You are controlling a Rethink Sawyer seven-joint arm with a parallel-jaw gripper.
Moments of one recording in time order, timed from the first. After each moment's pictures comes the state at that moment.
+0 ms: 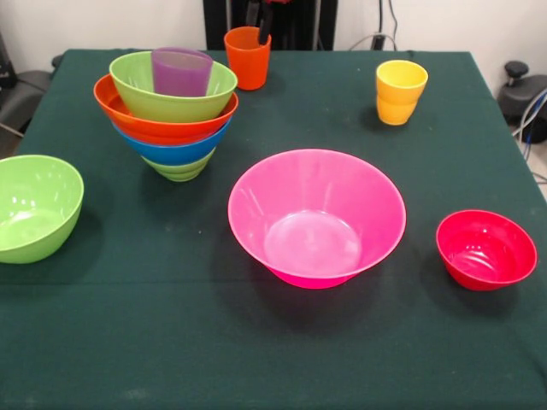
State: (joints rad) arm -0.18 -0.74 -0.24 2.19 0.04 0.05 2.62
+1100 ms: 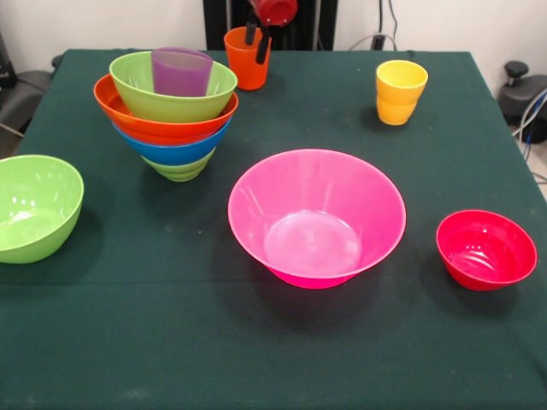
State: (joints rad) arm -0.18 -0.62 -0.23 2.20 0.06 -0.06 2.62
